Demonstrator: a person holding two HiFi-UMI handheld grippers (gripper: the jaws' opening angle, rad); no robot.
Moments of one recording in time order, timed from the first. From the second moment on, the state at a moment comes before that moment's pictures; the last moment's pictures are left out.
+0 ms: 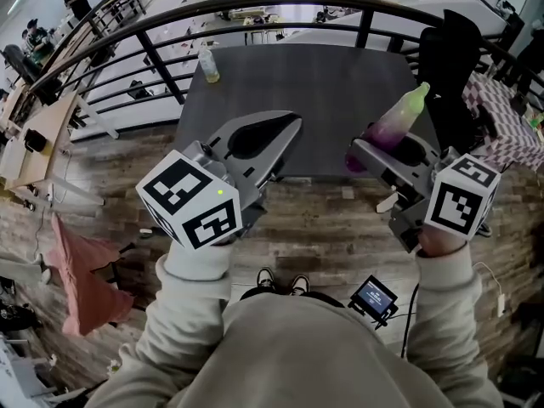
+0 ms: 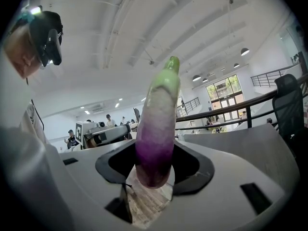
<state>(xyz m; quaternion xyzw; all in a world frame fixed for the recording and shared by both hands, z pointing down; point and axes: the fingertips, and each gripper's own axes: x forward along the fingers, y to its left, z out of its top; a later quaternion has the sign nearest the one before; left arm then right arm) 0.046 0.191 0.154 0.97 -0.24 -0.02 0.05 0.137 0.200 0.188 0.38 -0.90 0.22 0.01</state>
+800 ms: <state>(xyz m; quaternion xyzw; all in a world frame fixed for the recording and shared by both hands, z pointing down) 0.051 0.173 0.164 0.97 -0.24 -0.01 0.06 0.143 0.183 0.198 0.37 -0.90 0.23 0.01</state>
